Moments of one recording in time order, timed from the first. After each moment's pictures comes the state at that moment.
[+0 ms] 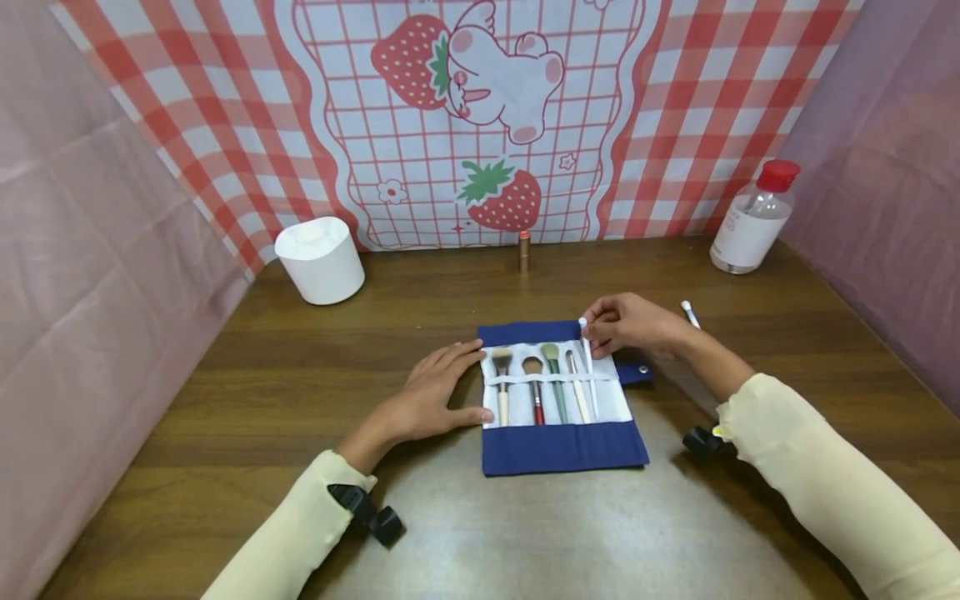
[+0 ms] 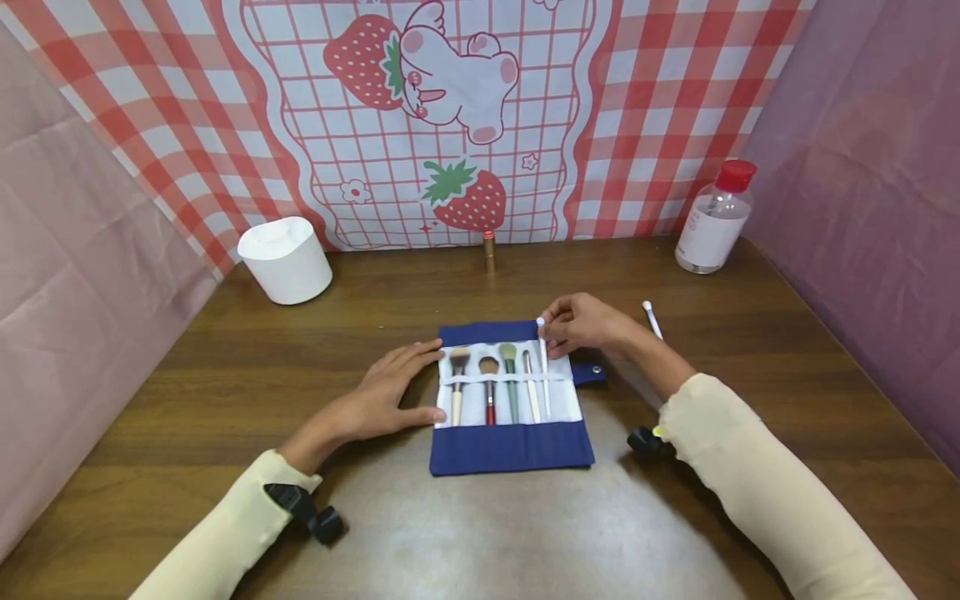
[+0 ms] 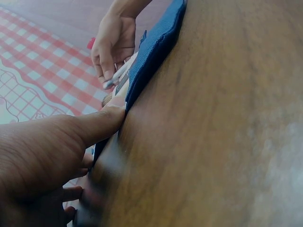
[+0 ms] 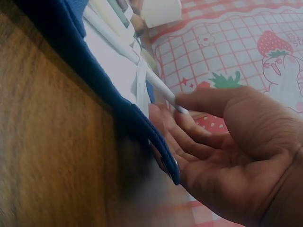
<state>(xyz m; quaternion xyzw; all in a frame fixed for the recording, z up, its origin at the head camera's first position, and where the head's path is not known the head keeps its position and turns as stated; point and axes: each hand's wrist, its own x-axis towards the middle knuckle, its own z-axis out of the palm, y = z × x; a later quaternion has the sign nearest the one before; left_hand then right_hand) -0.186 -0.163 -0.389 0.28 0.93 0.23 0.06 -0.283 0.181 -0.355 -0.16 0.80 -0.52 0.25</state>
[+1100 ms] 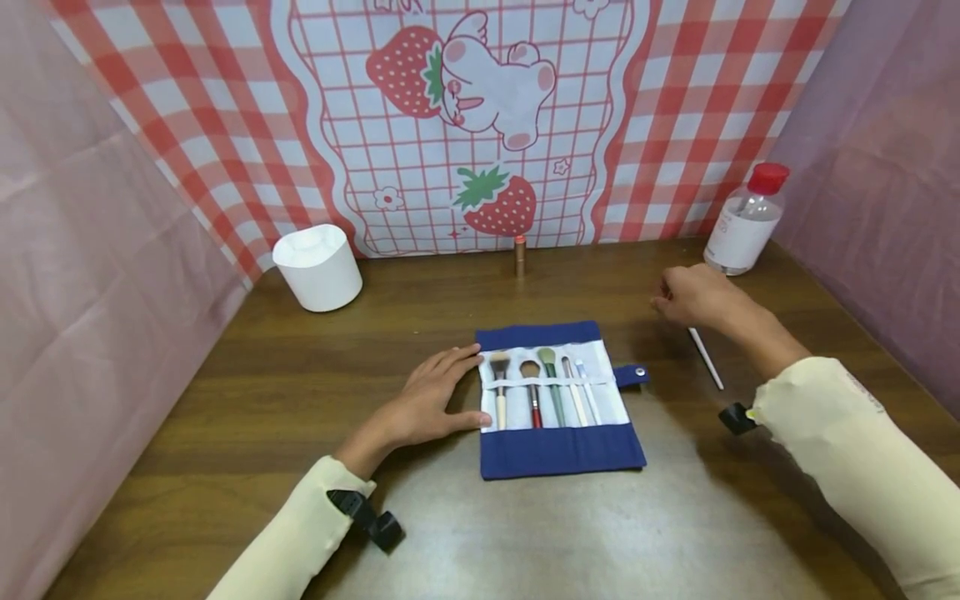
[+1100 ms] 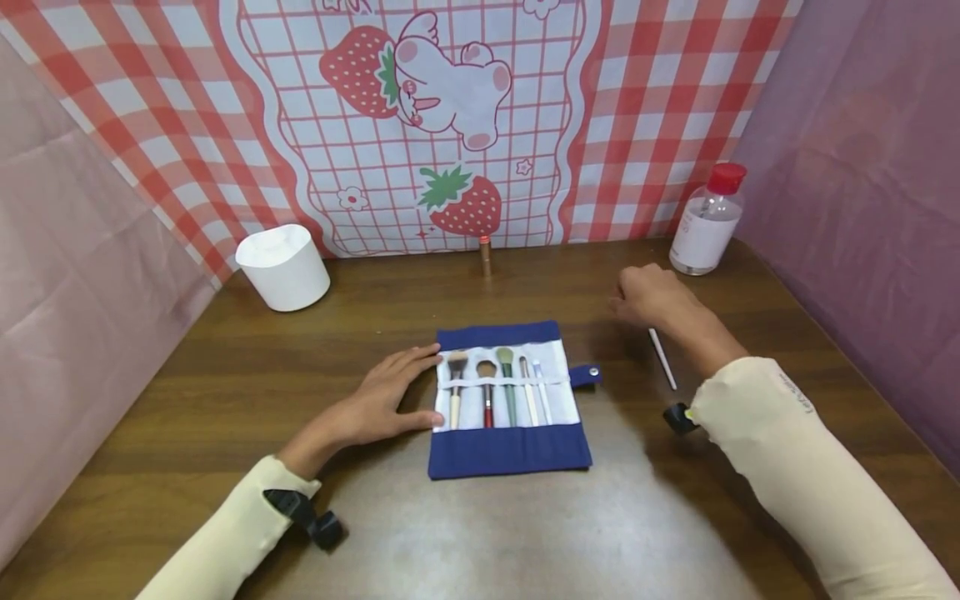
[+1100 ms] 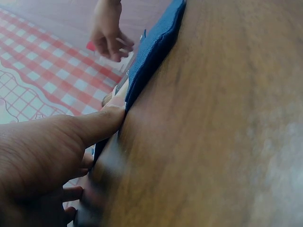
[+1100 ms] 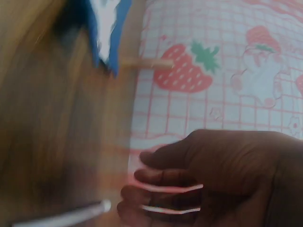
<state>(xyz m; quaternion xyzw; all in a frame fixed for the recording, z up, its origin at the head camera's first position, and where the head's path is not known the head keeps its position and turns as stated) -0.185 -0.162 -0.389 0.28 0.93 0.22 0.06 -0.280 0.239 -0.302 -0.16 0.98 -0.09 0.02</state>
